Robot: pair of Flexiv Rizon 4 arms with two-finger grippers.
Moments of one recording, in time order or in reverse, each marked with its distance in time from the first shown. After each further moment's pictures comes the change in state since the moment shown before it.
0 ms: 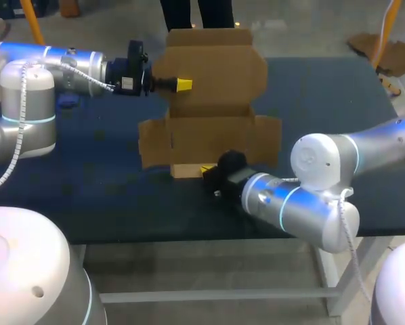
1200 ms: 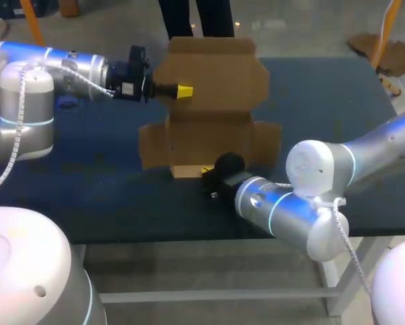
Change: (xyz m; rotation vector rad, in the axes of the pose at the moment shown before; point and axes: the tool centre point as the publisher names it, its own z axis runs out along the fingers) left arm 0.016 0.011 0.003 -0.032 0.029 0.044; right arm -0.003 -0.004 0.001 0.007 -0.085 0.008
